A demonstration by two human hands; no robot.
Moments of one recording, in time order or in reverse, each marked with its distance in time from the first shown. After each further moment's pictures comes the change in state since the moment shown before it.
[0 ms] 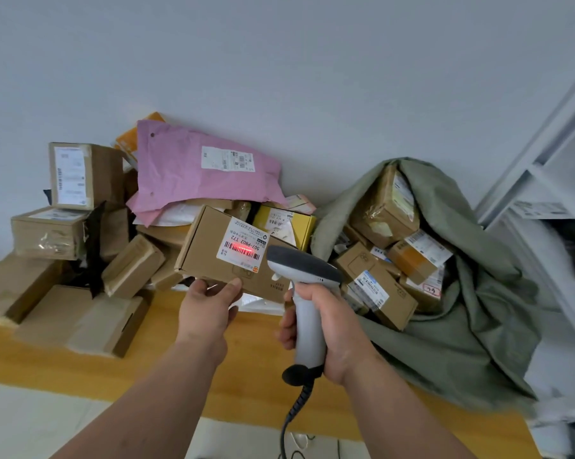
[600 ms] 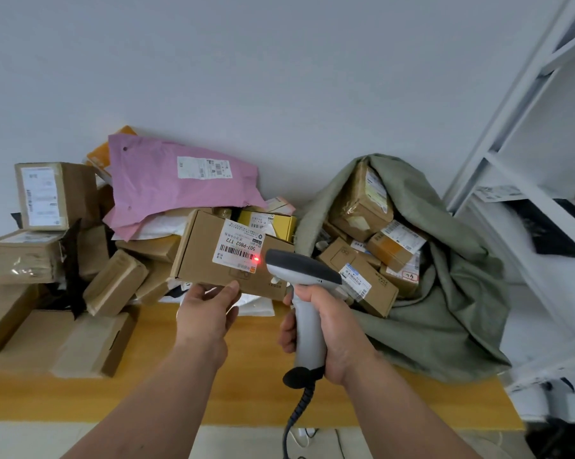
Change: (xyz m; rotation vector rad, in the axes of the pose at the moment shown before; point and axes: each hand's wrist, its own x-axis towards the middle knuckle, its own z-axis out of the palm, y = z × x) left_hand -0.008 0.001 0.006 -0.025 -0.079 -0.043; right_hand -0.023 0.001 -0.005 0.066 0.084 -0.015
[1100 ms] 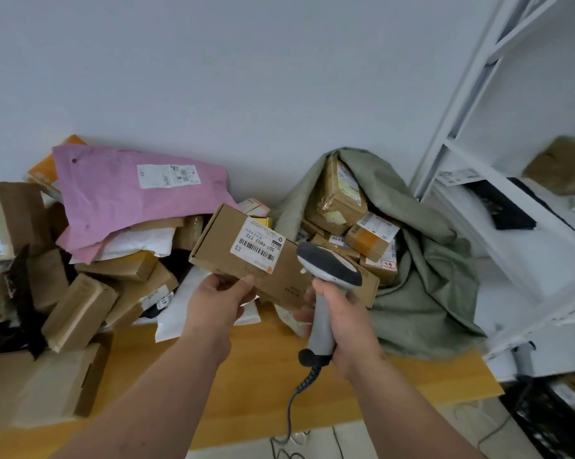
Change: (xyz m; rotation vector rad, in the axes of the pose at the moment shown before) left_hand 0.015 0.011 0.030 0.297 -0.287 0.028; right_hand 0.013 0.002 -0.016 0.039 0.440 -0.129
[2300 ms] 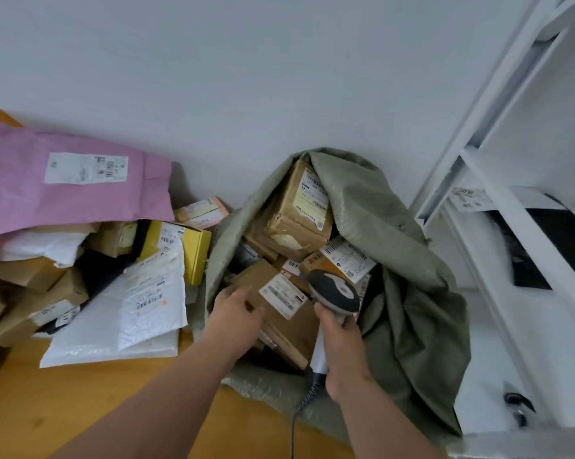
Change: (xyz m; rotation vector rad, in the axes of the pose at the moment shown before) left_hand 0.076 -0.037 0.199 0.715 -0.032 -0.013; right_hand 0.186 -0.029 -0.141 -0.066 0.005 0.101
